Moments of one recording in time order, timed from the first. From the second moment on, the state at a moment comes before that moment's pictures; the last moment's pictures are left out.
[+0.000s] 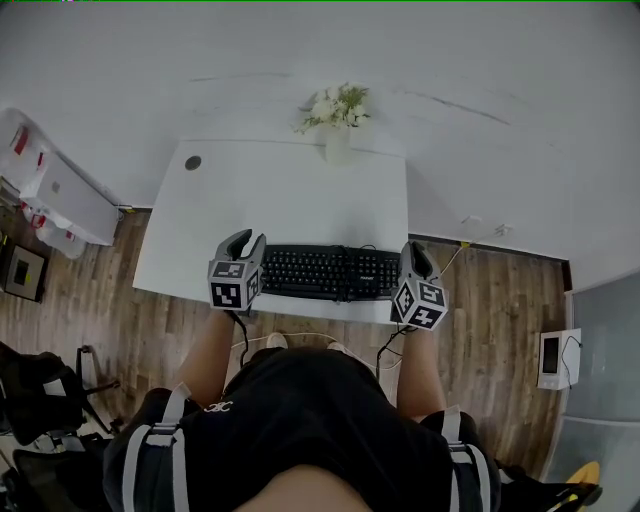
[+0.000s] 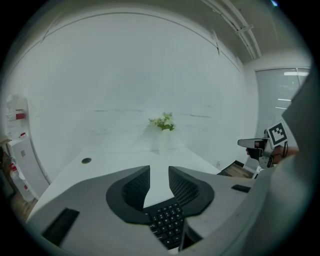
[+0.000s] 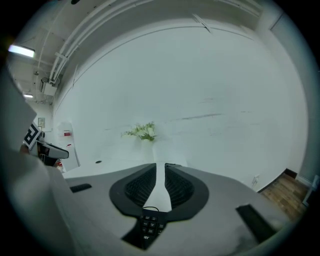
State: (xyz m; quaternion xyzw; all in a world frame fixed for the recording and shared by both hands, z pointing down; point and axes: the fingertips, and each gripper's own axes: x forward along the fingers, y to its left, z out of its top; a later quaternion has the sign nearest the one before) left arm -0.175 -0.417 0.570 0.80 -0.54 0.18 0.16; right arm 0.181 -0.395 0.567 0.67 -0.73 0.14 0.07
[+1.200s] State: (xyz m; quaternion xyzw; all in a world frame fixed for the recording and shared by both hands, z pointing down) left arm -0.227 -0.415 0.756 0.71 -0.55 0.30 0.32; right arm 0.212 -0.397 0.749 0.65 -0.67 0.27 0.25
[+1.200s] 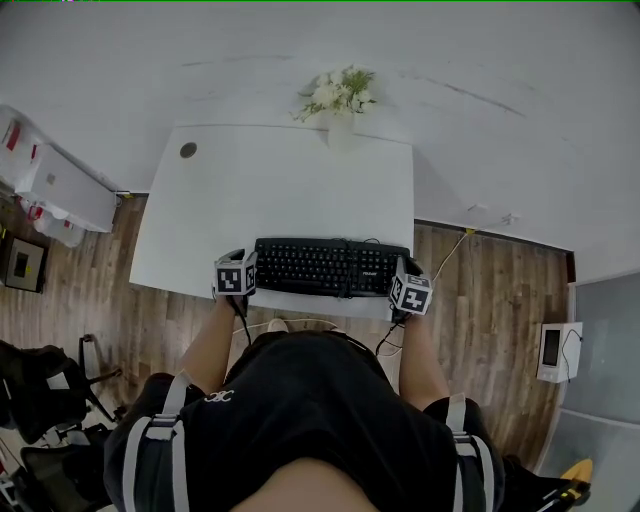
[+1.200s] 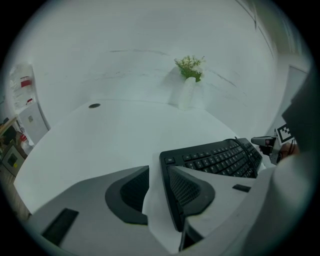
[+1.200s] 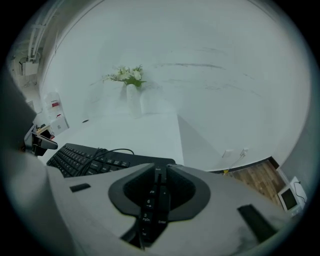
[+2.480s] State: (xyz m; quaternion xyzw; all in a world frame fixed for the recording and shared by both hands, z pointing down) left arm -0.198 -0.411 0.773 0.75 -0.48 0.23 0.40; right arm 0.235 -0.398 0.779 0.61 -0.66 0.40 0.16
